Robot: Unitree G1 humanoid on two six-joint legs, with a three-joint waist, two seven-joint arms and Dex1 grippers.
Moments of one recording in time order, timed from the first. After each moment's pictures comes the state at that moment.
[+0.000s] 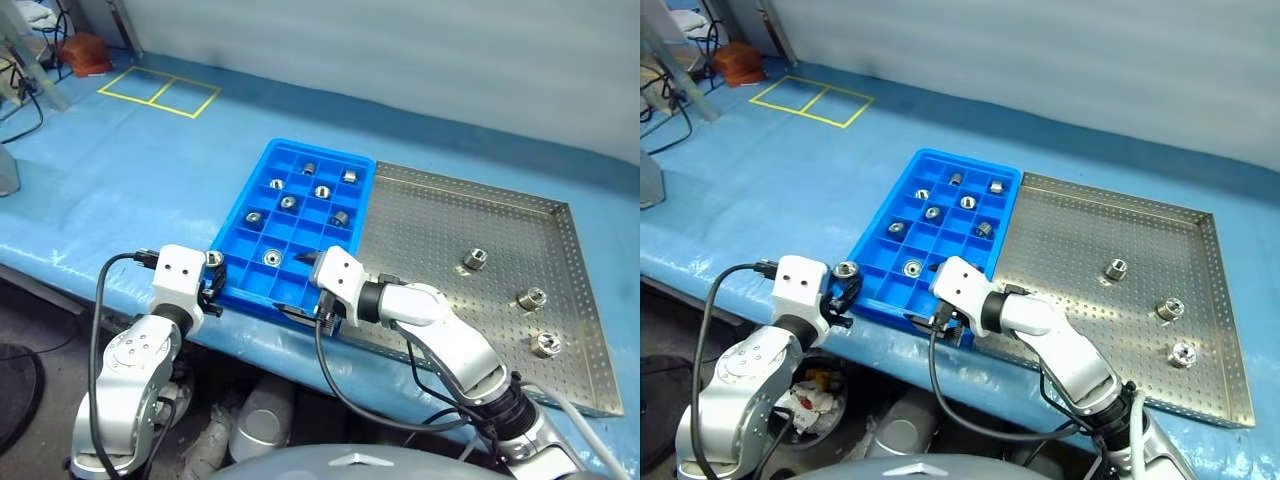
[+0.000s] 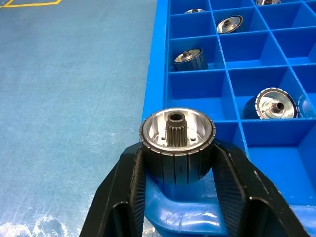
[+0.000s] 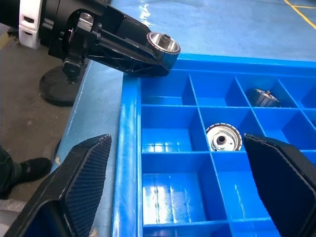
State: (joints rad) left arm 0.14 0.29 0.08 -0.79 -0.12 0.95 -0.21; right arm -0.24 -0.37 0.46 -0.49 0.12 0.59 0.63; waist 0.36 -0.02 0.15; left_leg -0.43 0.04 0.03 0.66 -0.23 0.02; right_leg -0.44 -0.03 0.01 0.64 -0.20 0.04
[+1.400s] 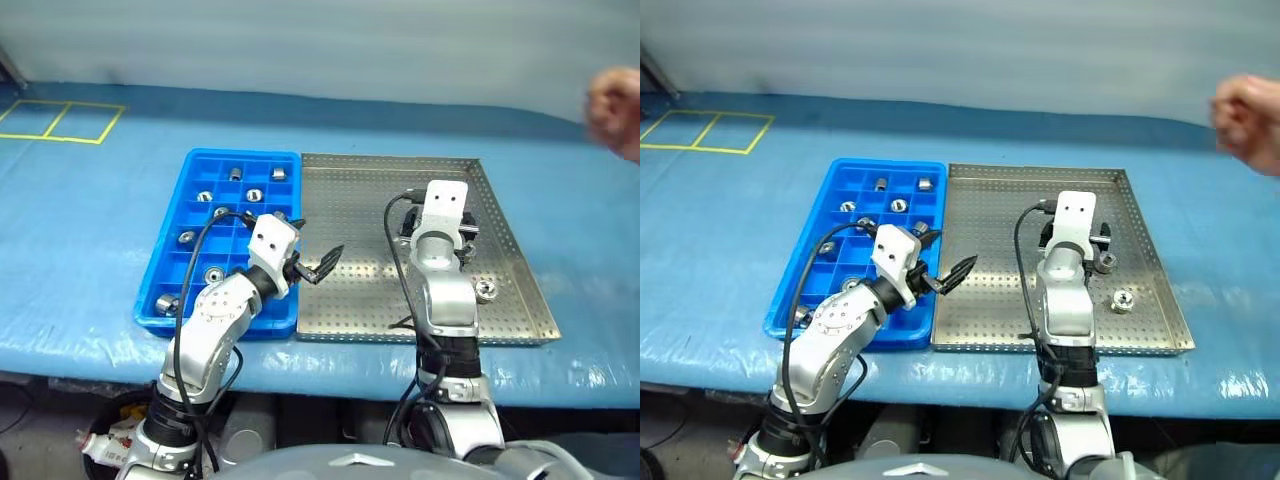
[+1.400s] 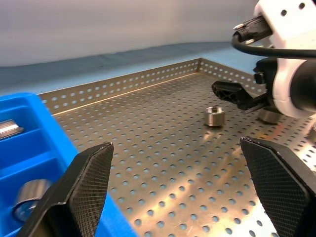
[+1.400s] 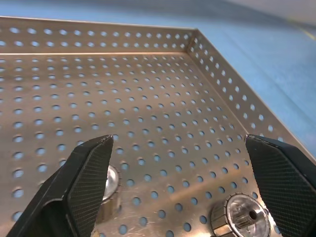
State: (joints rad) left arm -0.14 0.17 -0.23 -0.44 -0.21 0.55 -0.42; right arm -0.47 0.07 -0.18 -0.01 -0.17 0.75 -0.38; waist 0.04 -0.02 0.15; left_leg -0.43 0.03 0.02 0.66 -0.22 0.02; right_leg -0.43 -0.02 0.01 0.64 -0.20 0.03
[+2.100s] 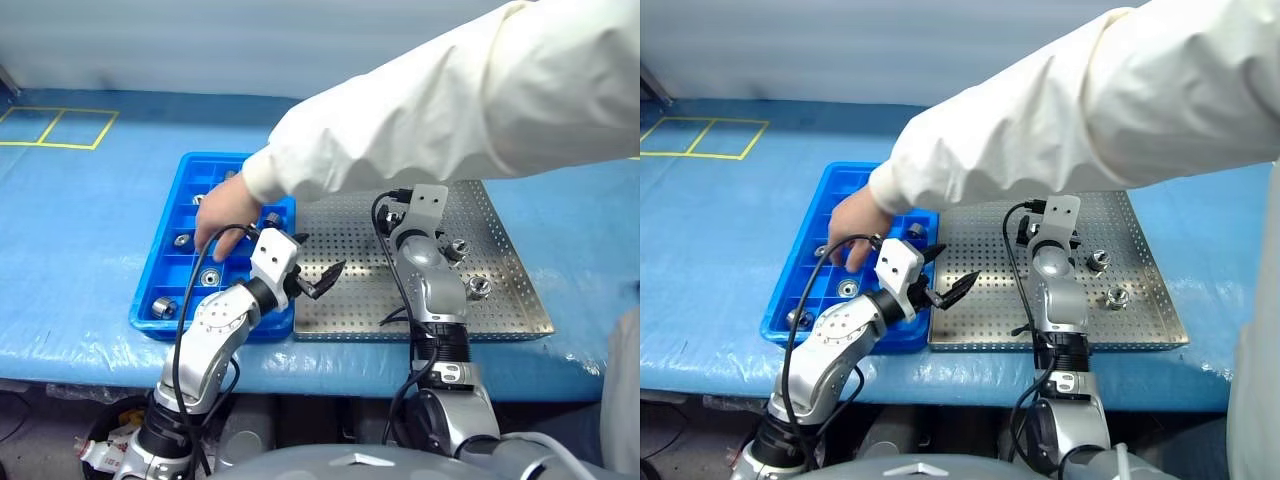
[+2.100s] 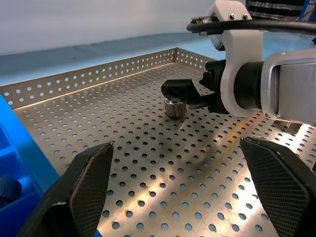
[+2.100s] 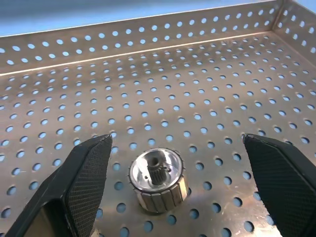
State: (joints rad) left arm -0.08 0.20 -0.25 -0.44 -0.21 0.53 -0.43; right arm -0.48 0.08 -0.18 0.12 0.01 0.57 -0.21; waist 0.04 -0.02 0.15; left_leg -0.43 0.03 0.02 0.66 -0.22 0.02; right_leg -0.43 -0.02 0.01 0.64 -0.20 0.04
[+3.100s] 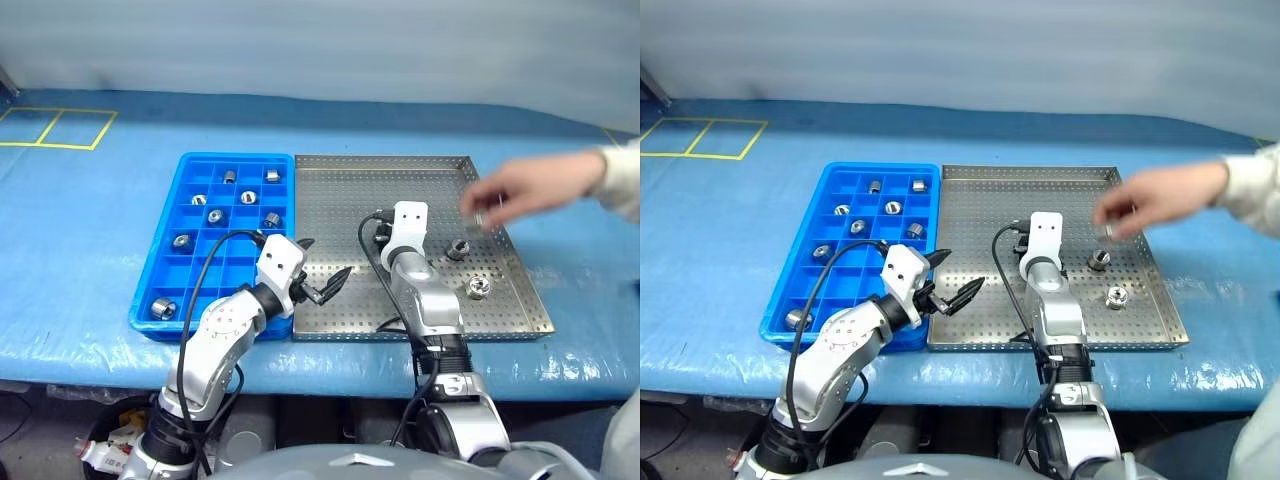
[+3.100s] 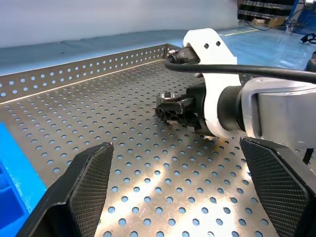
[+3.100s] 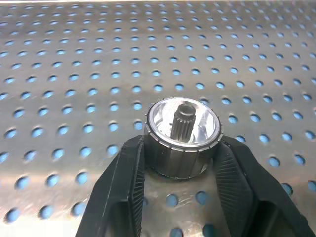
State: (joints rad) left arm -0.06 0.19 -0.28 -0.44 -0.20 0.51 -0.40; right arm -0.37 -0.01 -0.01 0.07 -0.01 0.57 -0.09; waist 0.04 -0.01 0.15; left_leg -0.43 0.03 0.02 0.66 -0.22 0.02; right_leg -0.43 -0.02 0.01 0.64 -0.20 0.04
